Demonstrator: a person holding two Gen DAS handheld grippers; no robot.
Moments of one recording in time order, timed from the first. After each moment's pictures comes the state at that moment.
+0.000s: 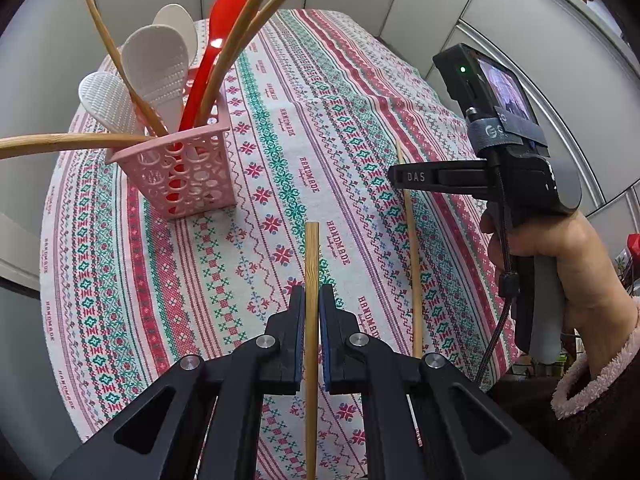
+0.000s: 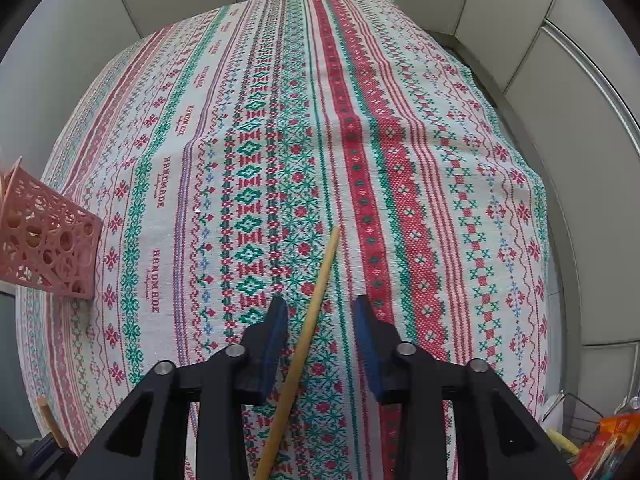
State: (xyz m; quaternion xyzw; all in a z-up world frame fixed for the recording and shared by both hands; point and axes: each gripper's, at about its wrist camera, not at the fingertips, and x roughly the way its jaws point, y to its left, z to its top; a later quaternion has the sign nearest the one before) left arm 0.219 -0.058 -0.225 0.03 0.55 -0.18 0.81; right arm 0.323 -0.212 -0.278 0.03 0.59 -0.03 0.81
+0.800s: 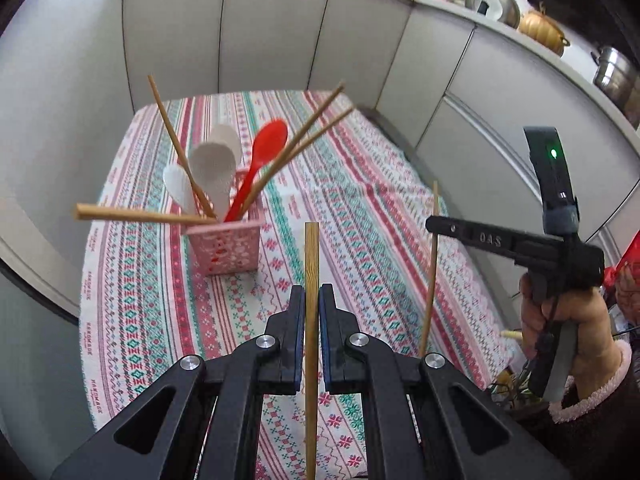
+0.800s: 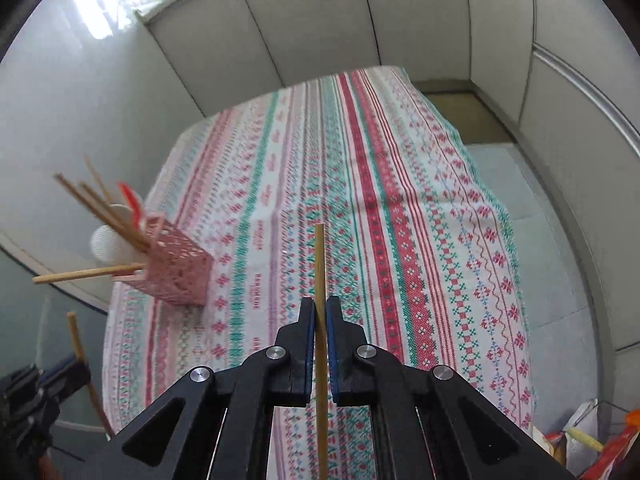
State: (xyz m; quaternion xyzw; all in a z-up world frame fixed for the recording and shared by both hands) left arm 0.186 -0.027 -0.140 -0.01 0.44 -0.18 0.88; right arm 0.239 -0.245 -0.169 0.12 0.48 0.06 0.87
